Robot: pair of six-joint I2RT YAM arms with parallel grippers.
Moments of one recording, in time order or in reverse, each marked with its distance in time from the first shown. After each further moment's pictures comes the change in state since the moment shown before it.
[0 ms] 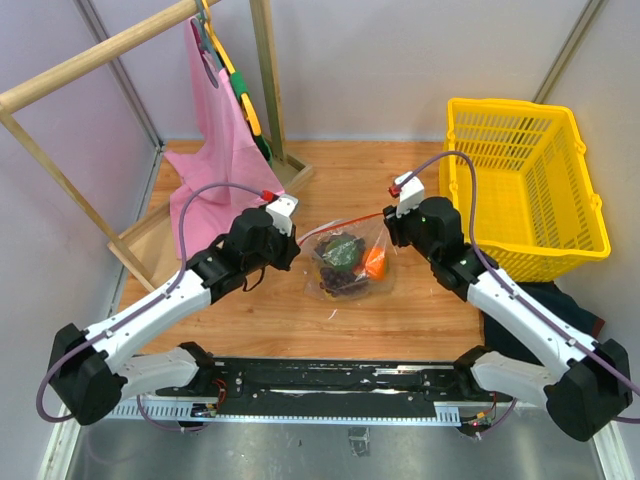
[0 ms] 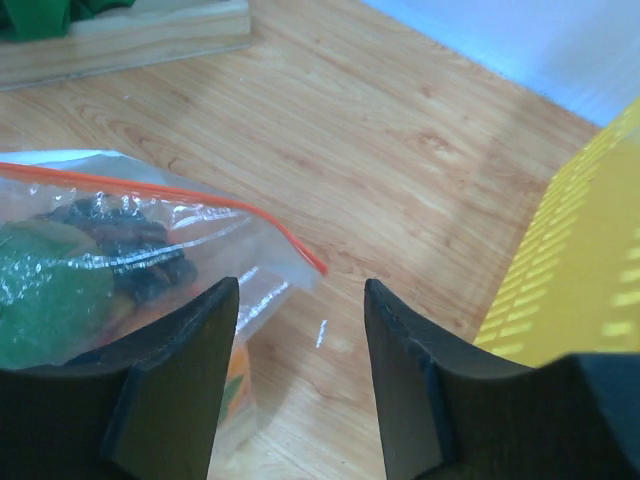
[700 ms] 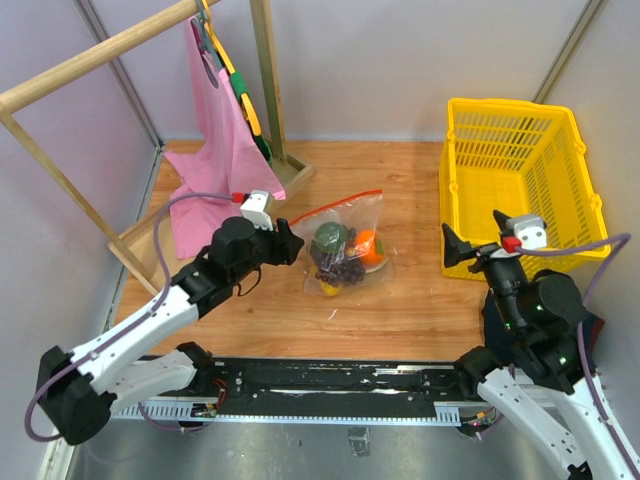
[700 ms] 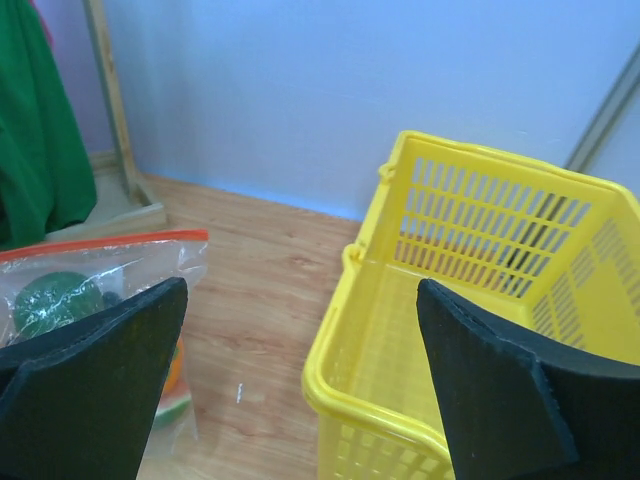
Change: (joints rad) left arm 0.012 -0.190 -0.076 0.107 -0.110 -0.192; right arm -0.007 -0.678 -0.018 -0.157 0.192 -0.061
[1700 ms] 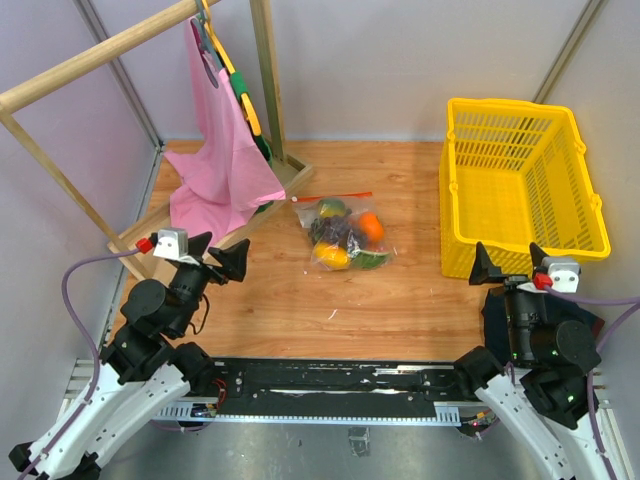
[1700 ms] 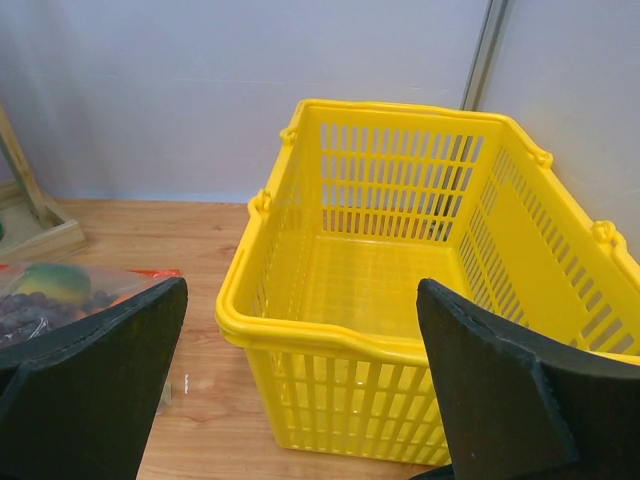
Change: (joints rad) left arm 0.002 -0.629 -0.135 -0.078 -0.257 0.184; right arm 0.000 -0.293 -0.148 -0.056 0.230 -0.001
